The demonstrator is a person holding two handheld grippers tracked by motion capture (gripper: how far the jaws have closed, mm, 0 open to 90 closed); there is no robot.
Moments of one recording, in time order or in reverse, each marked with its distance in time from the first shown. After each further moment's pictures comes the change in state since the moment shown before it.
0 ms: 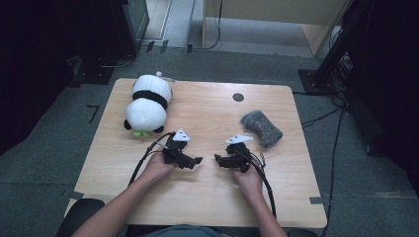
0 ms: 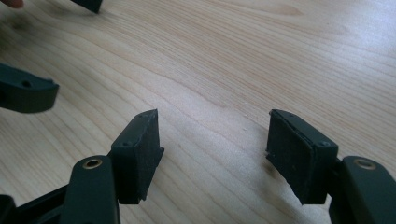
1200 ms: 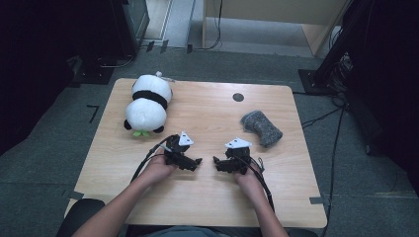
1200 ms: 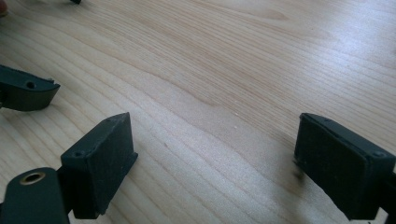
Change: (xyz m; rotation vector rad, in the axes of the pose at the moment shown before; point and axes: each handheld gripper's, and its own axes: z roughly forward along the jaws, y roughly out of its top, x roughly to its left) left arm -0.008 -0.001 0.003 0.047 0.132 0.078; right arm 0.003 -0.012 0.006 -0.063 -0.074 -0.040
